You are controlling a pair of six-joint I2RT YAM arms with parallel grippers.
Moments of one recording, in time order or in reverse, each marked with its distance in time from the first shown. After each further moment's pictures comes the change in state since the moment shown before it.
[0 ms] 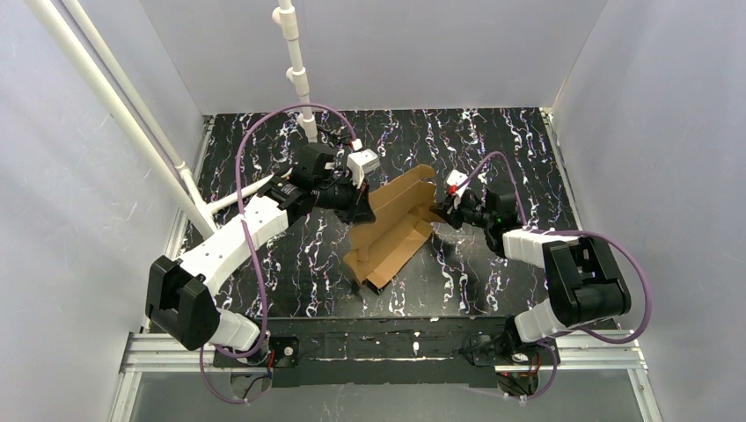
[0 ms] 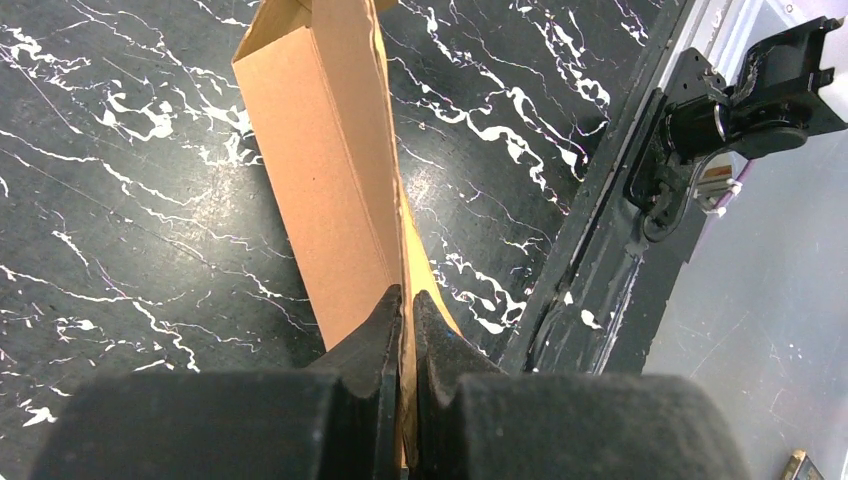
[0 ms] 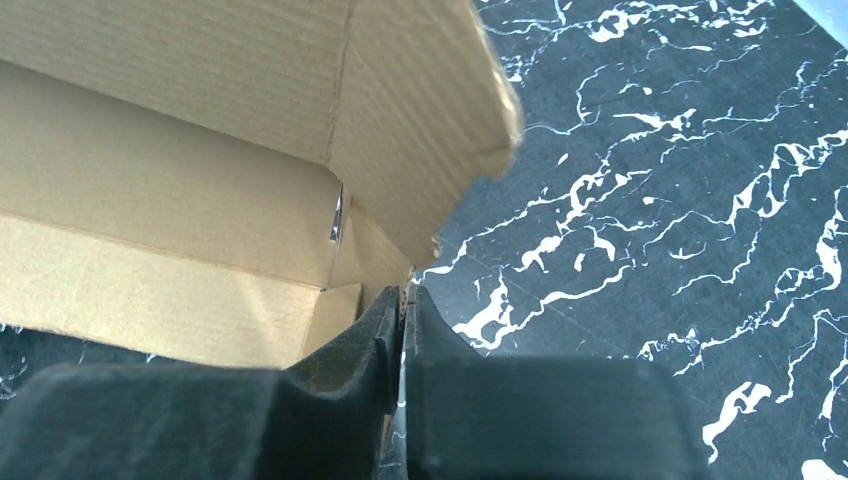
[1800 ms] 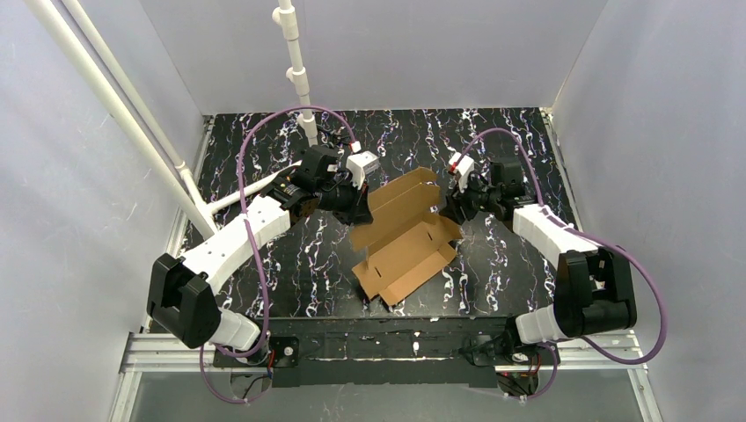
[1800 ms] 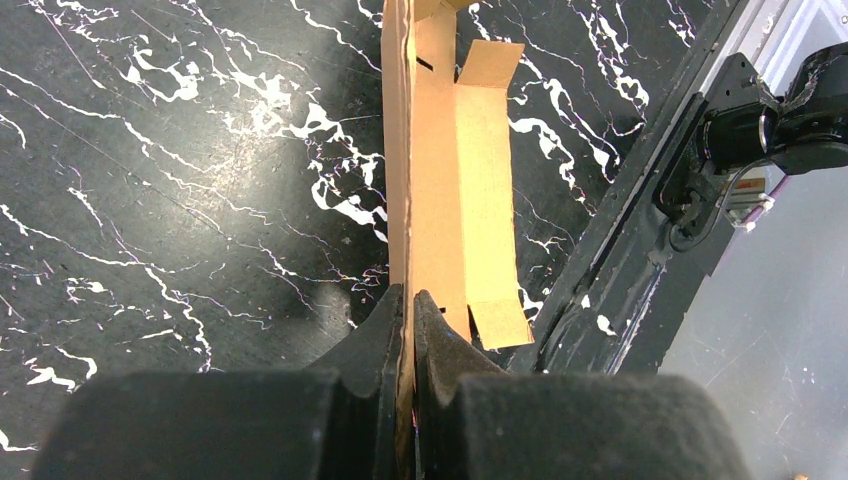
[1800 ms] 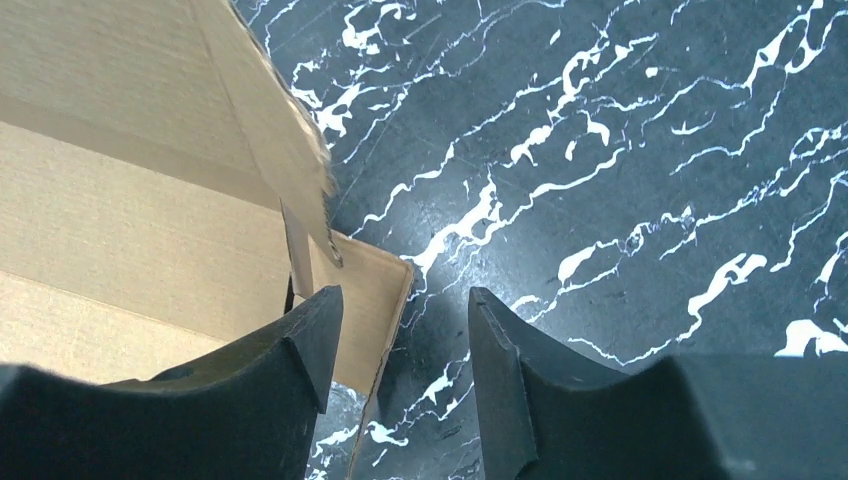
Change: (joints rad) left arm -0.007 0.011 -0.011 -0.016 -0.081 -0.034; right arm -0.041 -0.077 0.299 -0.721 0.086 -0.089
